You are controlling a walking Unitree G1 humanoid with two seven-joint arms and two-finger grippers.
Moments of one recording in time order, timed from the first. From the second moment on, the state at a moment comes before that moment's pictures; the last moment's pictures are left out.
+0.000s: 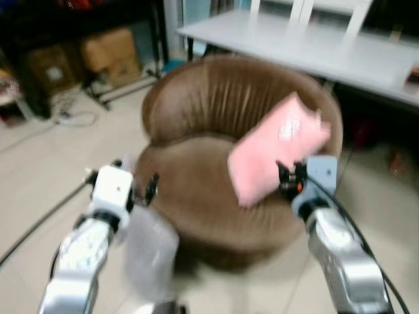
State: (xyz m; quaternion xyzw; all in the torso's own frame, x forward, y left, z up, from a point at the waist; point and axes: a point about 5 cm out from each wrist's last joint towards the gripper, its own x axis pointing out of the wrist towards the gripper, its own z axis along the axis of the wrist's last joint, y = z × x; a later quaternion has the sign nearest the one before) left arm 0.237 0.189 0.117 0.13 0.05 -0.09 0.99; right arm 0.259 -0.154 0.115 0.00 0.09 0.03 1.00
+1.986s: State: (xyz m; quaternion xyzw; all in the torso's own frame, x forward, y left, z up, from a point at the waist) left arm 0.250 0.191 0.128 0.12 0.02 -0.09 0.99; right arm 0.261 -0.150 0.110 0.01 0.10 0.03 0.99
